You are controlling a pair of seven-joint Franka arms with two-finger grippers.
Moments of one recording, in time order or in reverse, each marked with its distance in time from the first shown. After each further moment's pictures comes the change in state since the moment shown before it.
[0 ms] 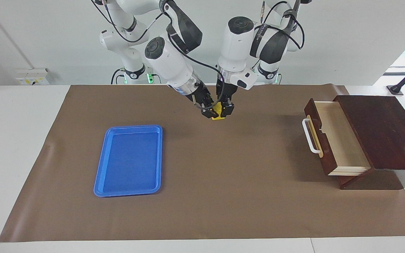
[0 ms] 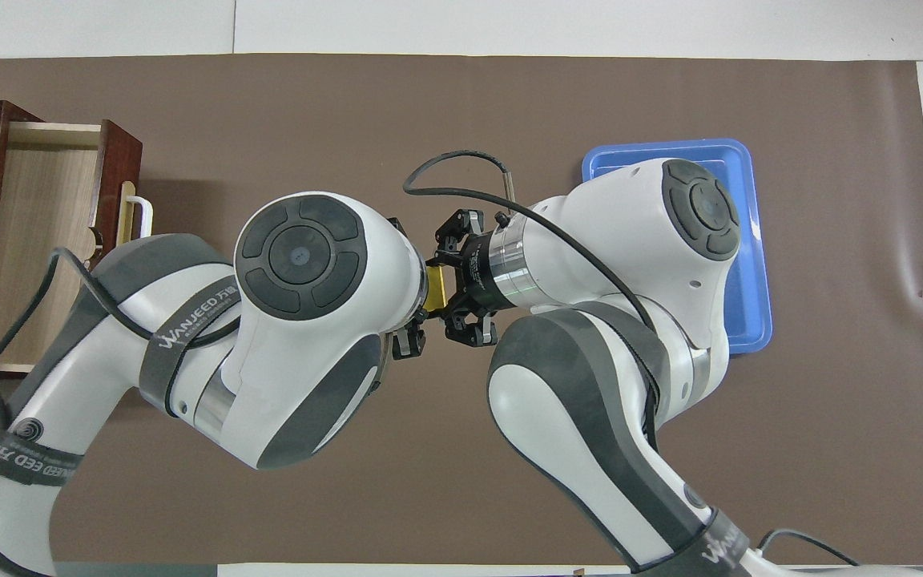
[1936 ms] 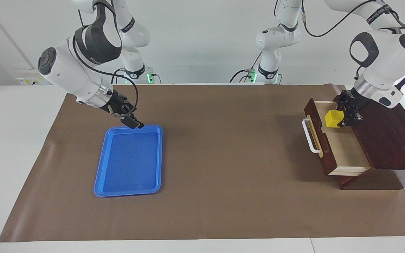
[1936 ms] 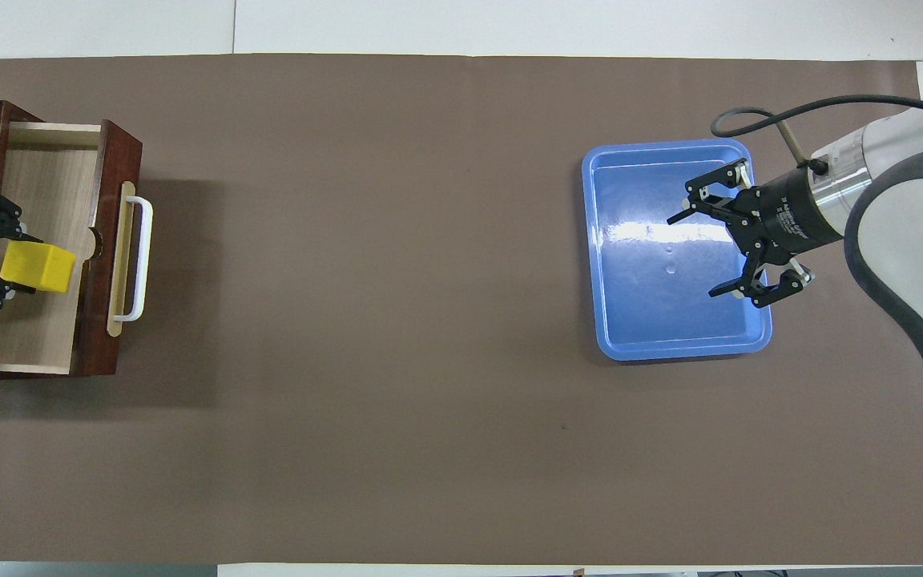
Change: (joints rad) left arm 0.754 -0.085 0.035 -0.138 0.000 -0.081 1.040; right arm -0.485 -0.053 -0.017 0.034 -0.146 -0.455 -0.781
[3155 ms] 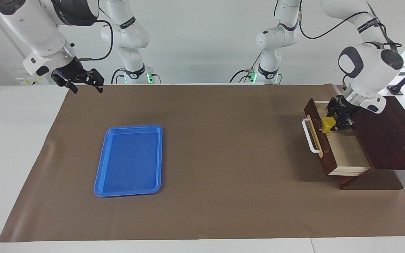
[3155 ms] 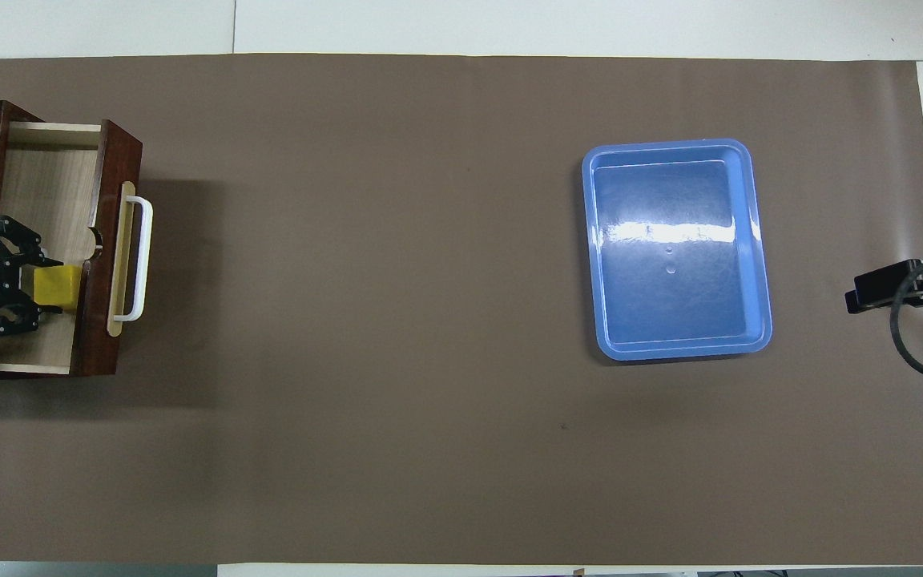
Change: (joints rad) left arm 0.028 -0.033 -0.006 -0.168 -0.001 0.159 -0.128; right arm -0.124 -0.227 -0.001 0.007 -0.366 -0.189 -1.090
